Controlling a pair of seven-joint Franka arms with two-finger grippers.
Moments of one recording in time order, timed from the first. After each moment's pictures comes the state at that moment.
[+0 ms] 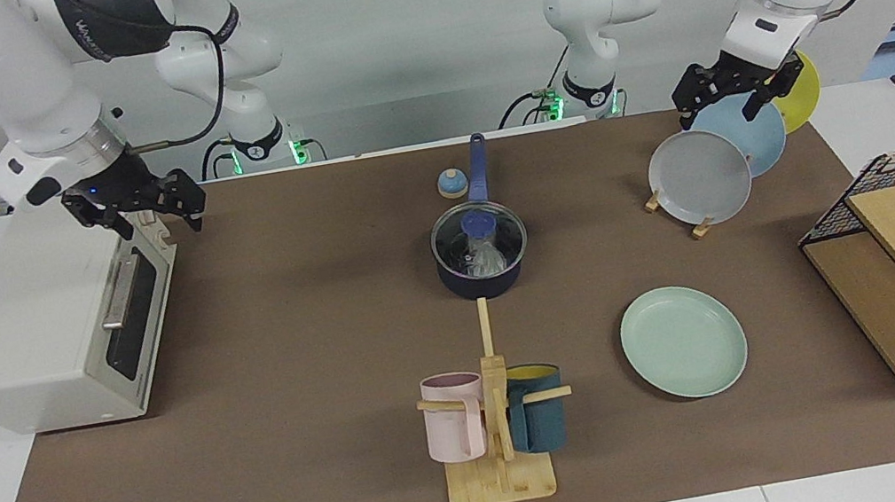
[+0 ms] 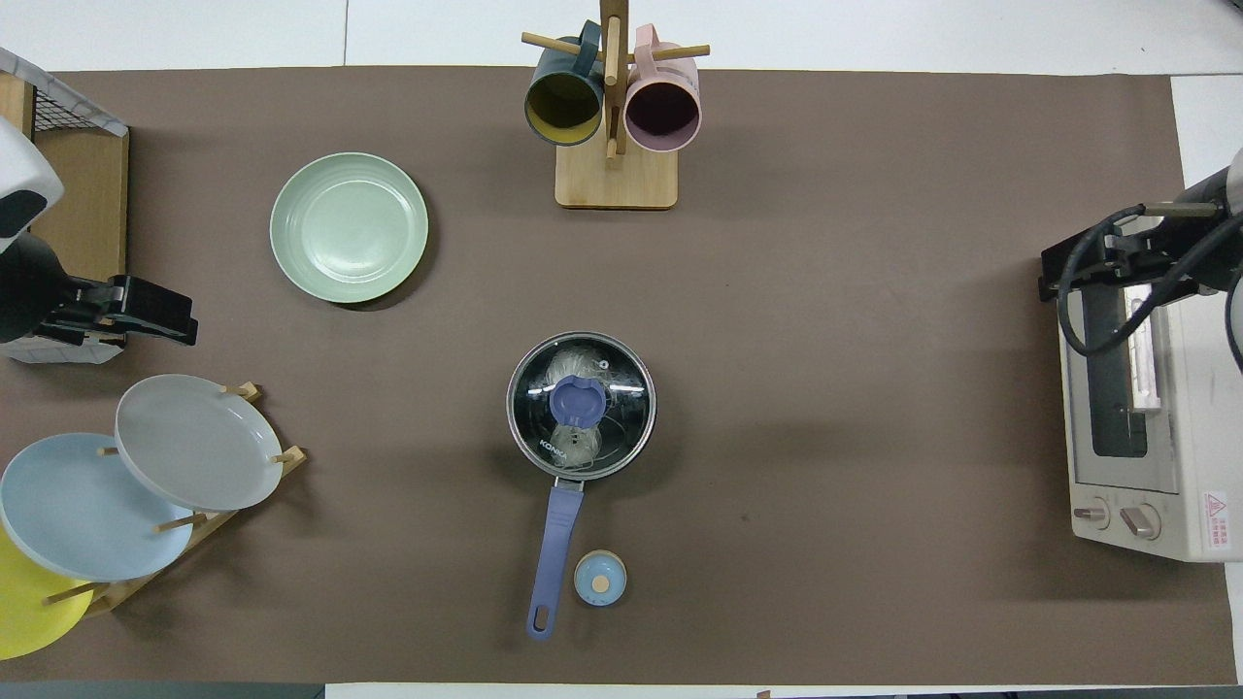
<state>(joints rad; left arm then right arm) -0.07 -0.02 -0.06 -1.59 -0.02 1.48 -0.04 0.11 0.08 -0.09 -1.49 0.01 1.47 0.08</state>
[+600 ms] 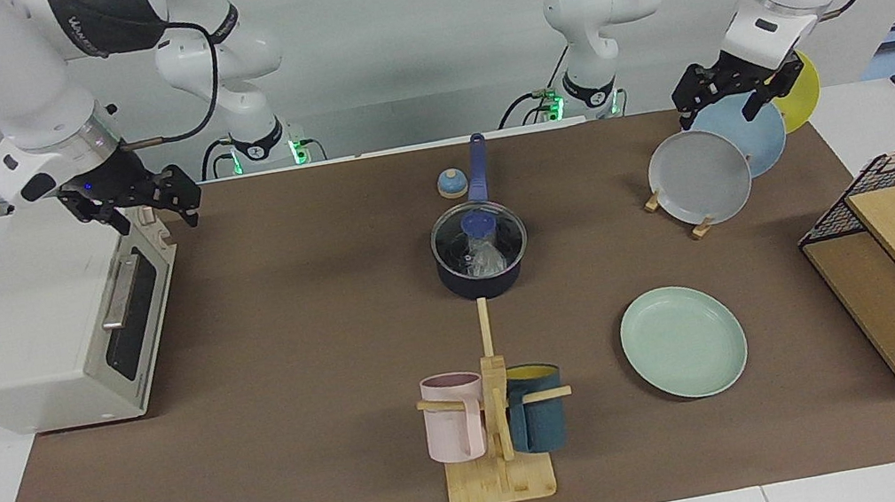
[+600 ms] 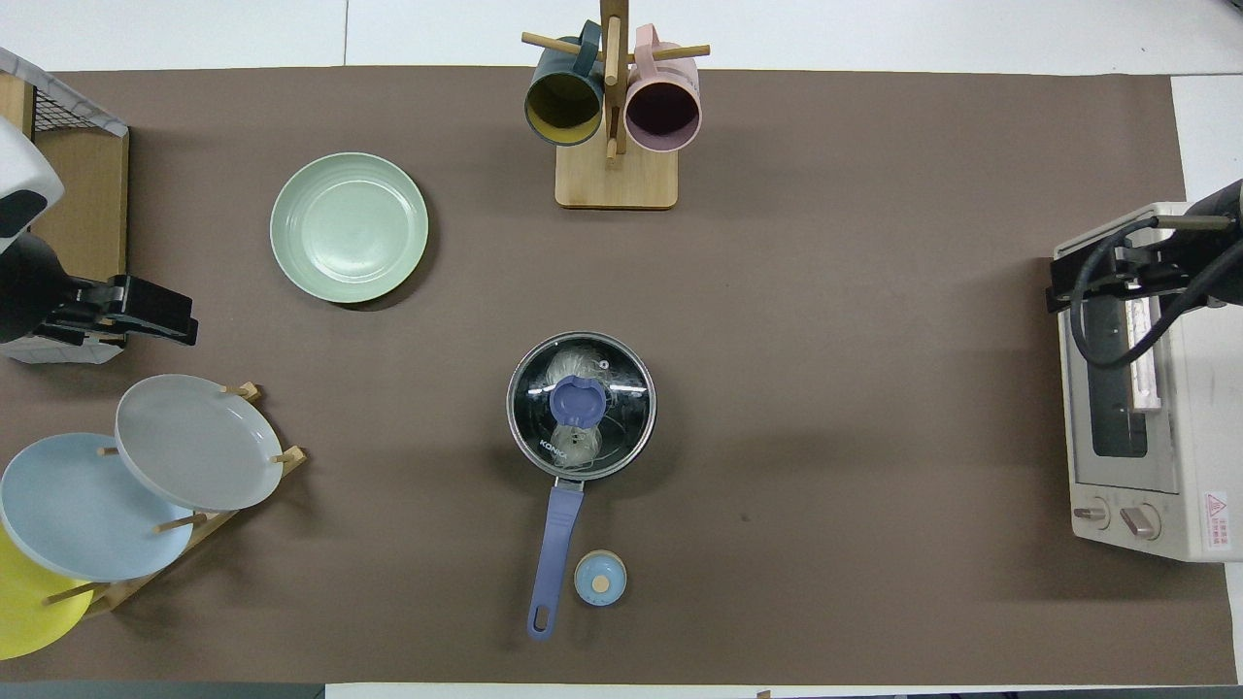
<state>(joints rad) -0.07 -0.02 -0.06 -1.59 -0.02 1.48 -0.04 0.03 0.05 -0.02 -1.52 0.01 1.47 0.08</state>
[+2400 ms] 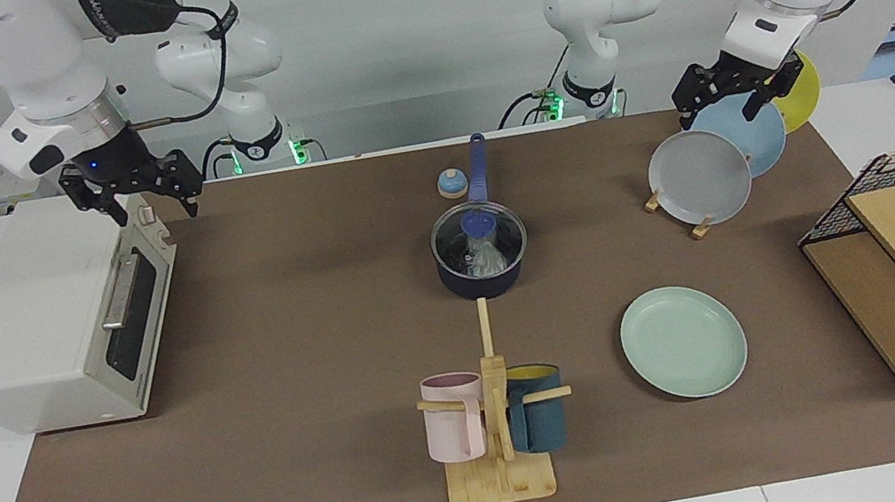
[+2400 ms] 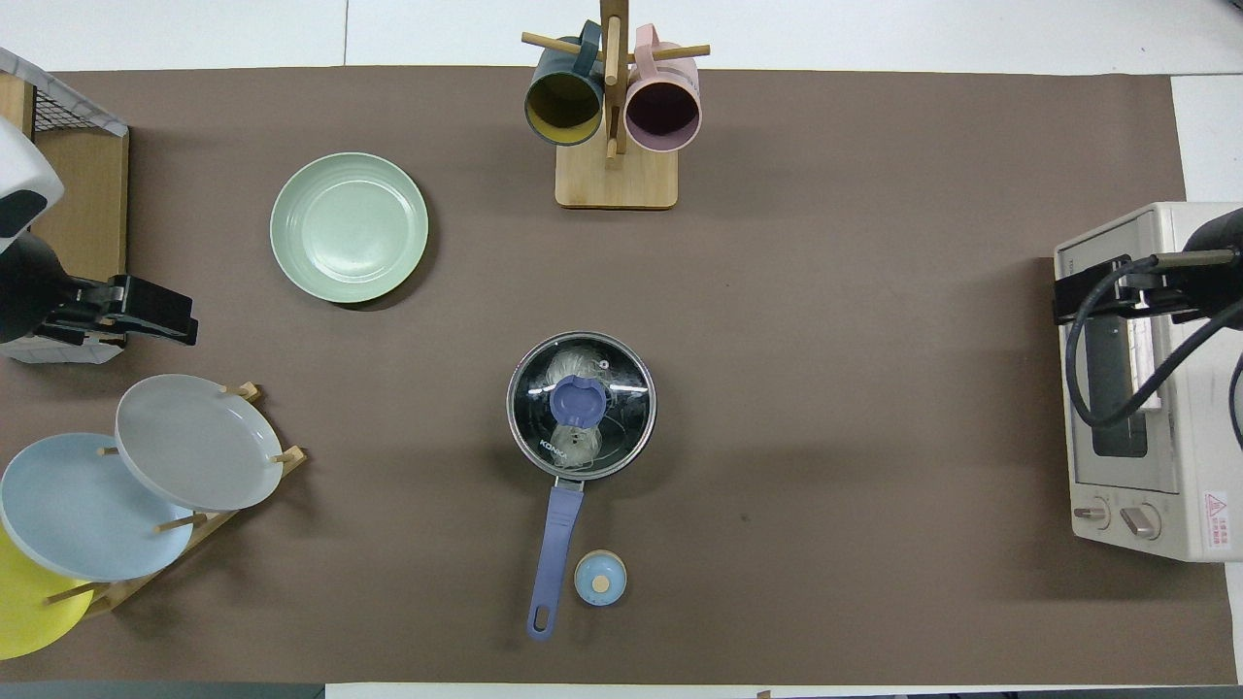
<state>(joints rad) -0.07 -0.02 -0.06 -1.59 -0.02 1.48 -0.04 0.04 -0.04 -0.01 -1.63 -0.04 1.56 0.06</state>
